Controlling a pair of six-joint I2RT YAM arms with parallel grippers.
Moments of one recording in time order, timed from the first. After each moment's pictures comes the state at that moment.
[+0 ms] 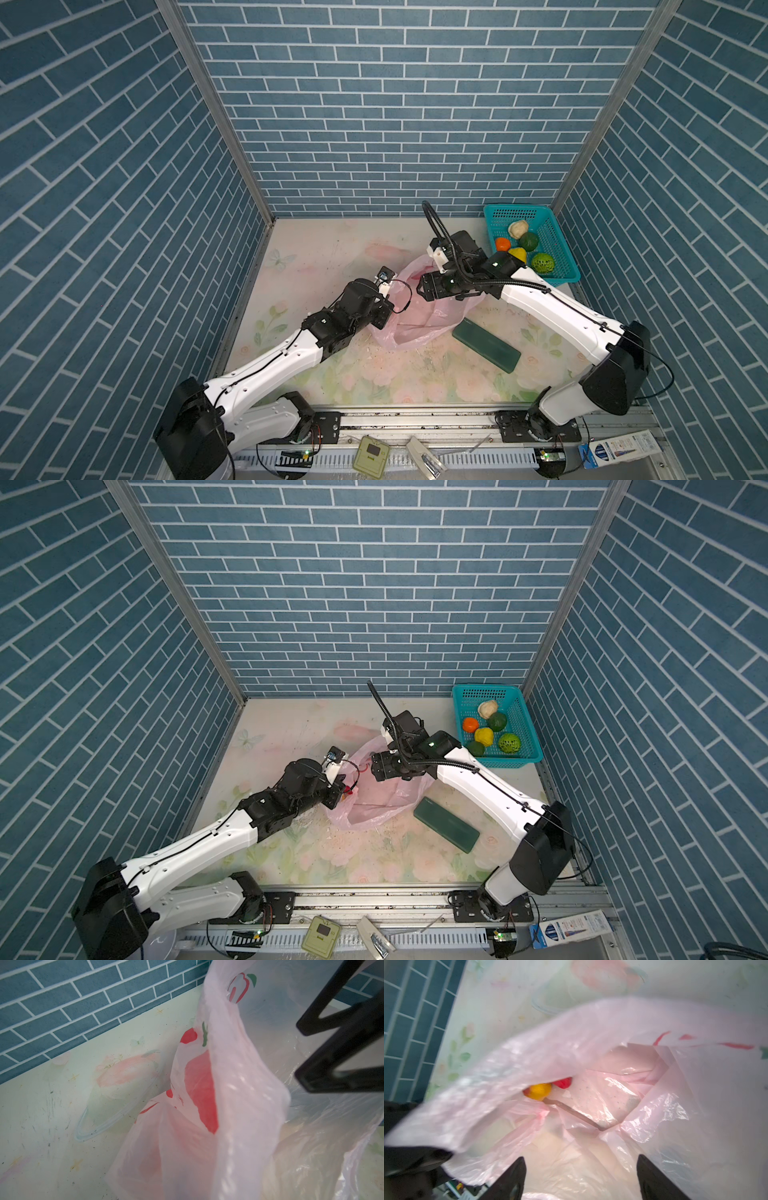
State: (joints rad) left arm -0.74 1.12 0.75 -0.22 -0.13 -0.03; right arm 0.78 1.55 1.42 -0.85 -0.07 0.39
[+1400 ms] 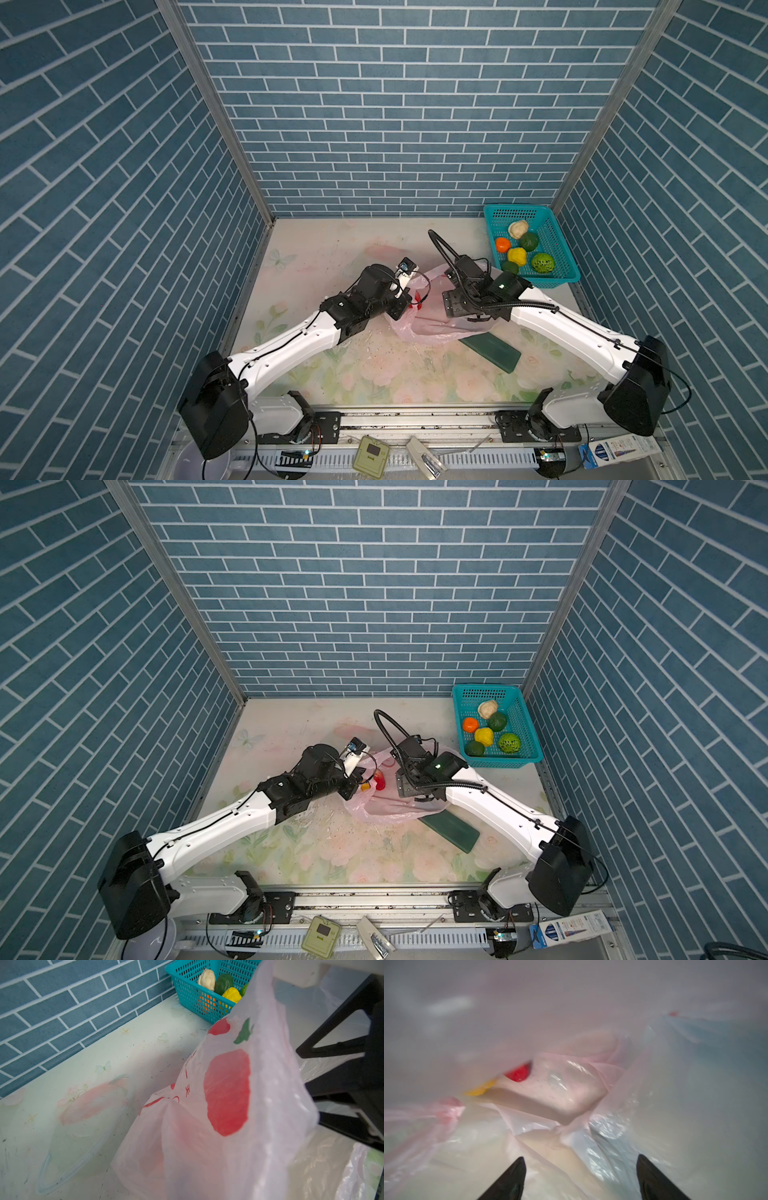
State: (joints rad) left arm -0.77 1.29 0.92 -0.22 0.00 0.03; right arm 0.84 1.41 1.21 -0.89 0.28 0.53
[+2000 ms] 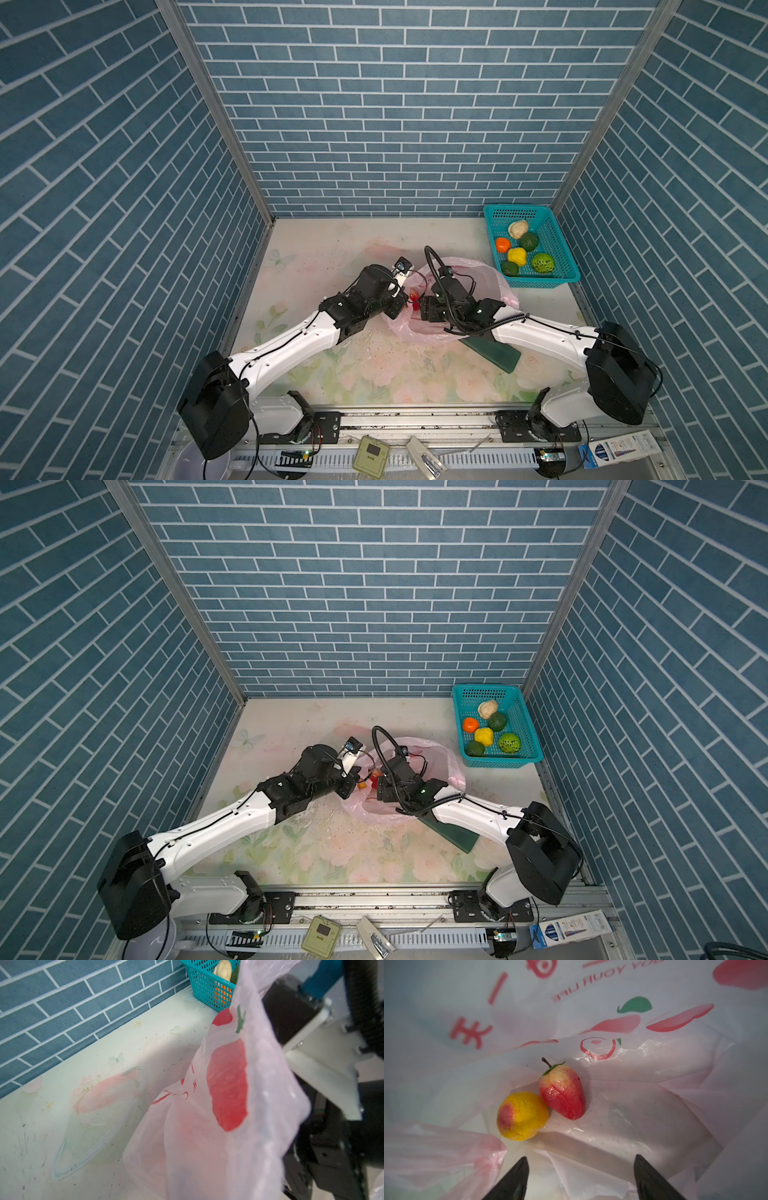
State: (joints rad) left arm -0.75 1.29 0.91 -0.22 -0.05 0.02; right arm 0.90 1.48 0.88 -0.23 0.22 0.68
